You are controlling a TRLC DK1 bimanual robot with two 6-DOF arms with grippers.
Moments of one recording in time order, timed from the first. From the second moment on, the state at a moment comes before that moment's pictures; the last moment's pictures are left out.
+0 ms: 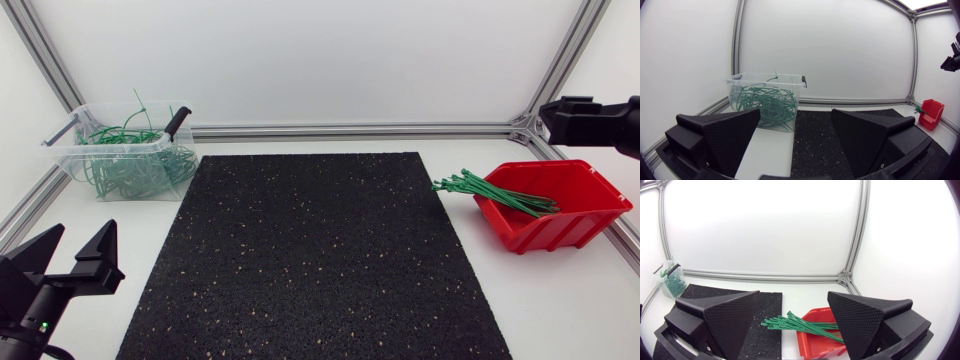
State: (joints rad) left arm 0.04 0.05 0.02 -0.01 0.00 -0.06; right arm -0.09 0.88 0.87 -0.35 -0.02 -0.05
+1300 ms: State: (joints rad) left arm 0.03 0.05 0.02 -0.01 0.00 -0.06; right arm -0.19 1.58 1.35 -0.90 -0.42 -1.29
